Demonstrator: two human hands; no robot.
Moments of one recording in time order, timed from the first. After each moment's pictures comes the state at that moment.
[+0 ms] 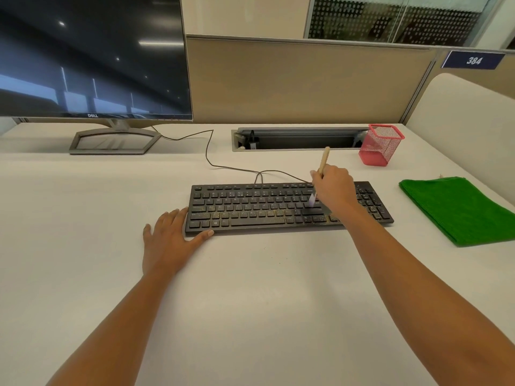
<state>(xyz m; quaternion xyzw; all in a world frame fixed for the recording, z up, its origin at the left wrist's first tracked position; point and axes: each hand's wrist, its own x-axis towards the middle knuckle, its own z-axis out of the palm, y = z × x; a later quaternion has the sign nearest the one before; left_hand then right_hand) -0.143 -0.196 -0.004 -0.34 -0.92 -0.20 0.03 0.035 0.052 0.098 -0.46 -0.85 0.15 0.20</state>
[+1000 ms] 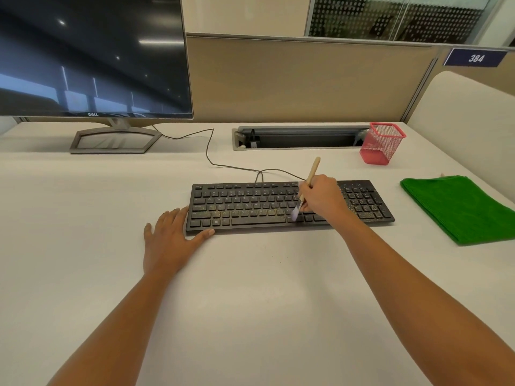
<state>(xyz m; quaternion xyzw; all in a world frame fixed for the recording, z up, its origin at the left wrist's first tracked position) -0.143 -0.196 -0.004 -0.34 -0.92 -0.21 0.03 0.030 0.036 0.087 -0.43 -0.82 0.32 0.19</state>
